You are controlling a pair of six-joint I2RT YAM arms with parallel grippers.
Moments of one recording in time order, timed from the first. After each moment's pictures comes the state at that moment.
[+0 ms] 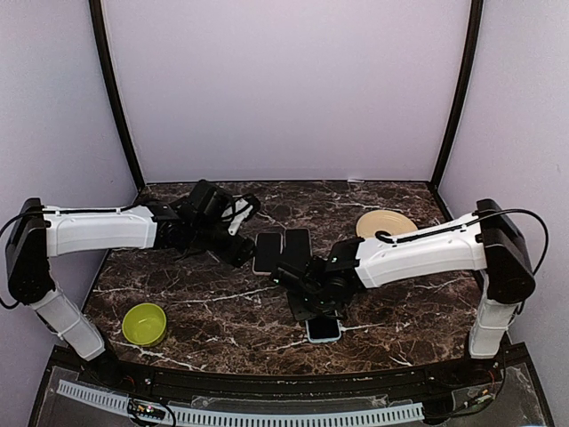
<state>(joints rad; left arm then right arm) -0.77 1.58 1.08 -0.33 -0.07 0.02 1.22 1.84 1.29 -0.70 0.30 0.83</state>
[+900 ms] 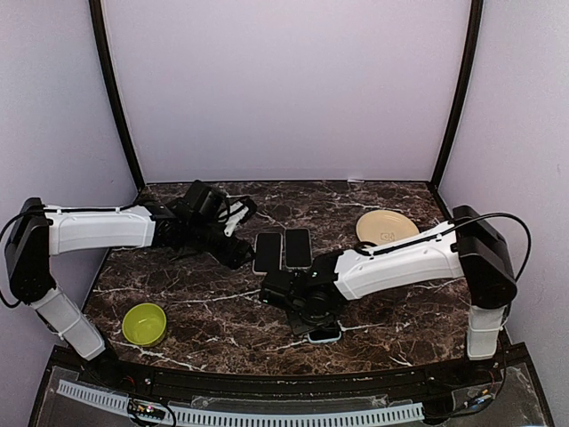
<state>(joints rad) -0.72 1.57 1.05 -0.32 0.07 0.01 1.27 1.98 1.35 -0.84 0.31 0.91</state>
